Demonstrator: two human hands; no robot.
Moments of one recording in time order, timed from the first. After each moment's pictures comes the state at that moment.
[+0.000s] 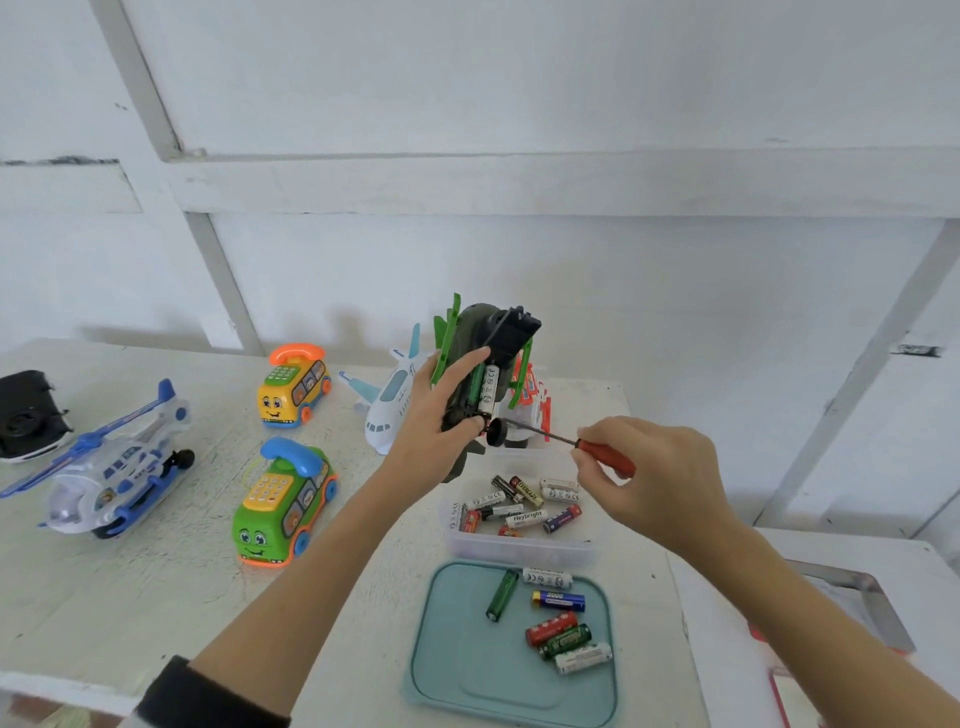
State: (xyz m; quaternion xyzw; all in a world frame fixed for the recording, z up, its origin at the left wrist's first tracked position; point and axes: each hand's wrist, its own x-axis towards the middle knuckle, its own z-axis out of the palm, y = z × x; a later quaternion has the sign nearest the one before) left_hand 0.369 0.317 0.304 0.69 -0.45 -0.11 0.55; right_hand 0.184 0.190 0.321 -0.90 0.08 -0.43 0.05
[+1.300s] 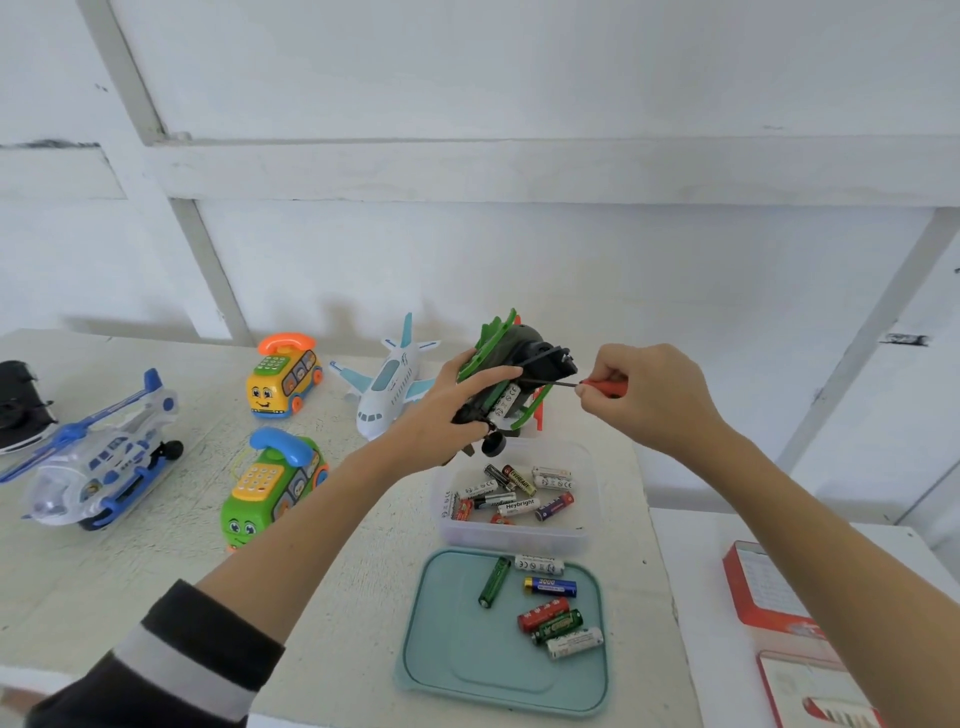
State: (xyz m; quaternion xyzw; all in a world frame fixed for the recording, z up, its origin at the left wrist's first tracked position) left_hand 0.391 0.301 0.297 0.74 -0.55 -0.16 0.36; right_hand 0.208 0.151 0.347 -0.92 0.23 -0.29 0.12
